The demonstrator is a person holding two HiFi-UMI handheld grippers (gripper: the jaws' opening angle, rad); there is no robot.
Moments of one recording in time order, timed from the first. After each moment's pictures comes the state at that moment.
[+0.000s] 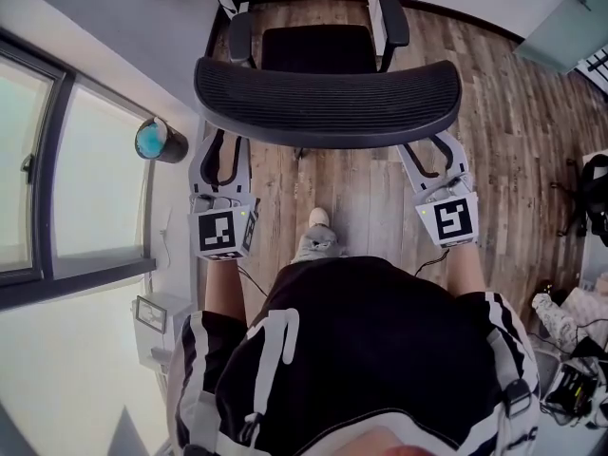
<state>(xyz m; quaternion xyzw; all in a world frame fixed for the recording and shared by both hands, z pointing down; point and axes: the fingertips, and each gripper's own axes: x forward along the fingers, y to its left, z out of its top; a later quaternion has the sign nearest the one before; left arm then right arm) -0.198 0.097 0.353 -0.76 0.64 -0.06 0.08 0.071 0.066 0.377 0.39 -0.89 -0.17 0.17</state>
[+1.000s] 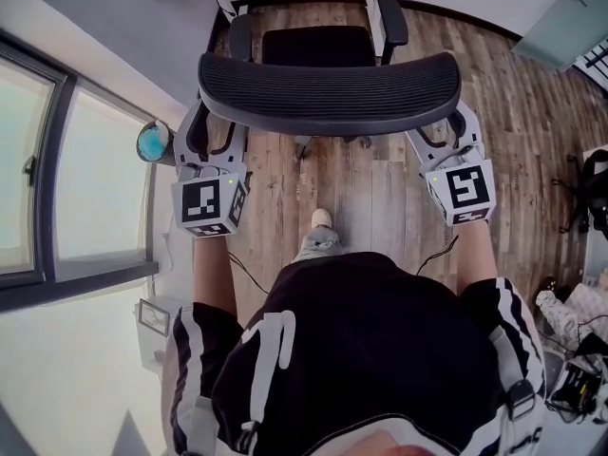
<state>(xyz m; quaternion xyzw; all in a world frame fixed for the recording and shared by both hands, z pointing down) -0.202 0.065 0.310 -0.77 0.63 -0.05 0.09 0.072 0.035 0.336 0.42 -0.88 -0.14 0.15</state>
